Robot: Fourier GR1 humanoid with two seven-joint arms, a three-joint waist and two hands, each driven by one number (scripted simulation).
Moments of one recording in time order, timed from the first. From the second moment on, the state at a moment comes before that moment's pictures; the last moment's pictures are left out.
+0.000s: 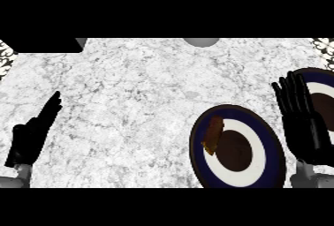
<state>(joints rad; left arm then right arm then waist) -0.04 0.53 -0.15 -1.45 0.15 0.16 0.05 -0.06 -0.25 0.02 -1.66 -0.38 -0.02 -0.21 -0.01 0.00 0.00</state>
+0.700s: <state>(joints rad) 0.00 0.30 -0.19 -1.43 0.26 0.19 0.14 -0.04 -0.47 -0.07 -1.74 0.20 -0.54 0.14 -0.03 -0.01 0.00</state>
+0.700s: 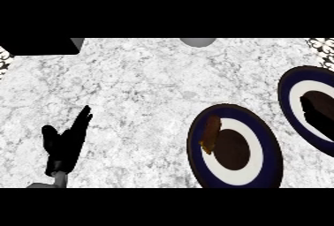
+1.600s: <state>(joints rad) 0.00 0.25 -0.21 -1.45 0.24 0.18 0.15 -0.01 -0.57 0.26 -2.15 0.62 -0.10 0.95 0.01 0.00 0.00</state>
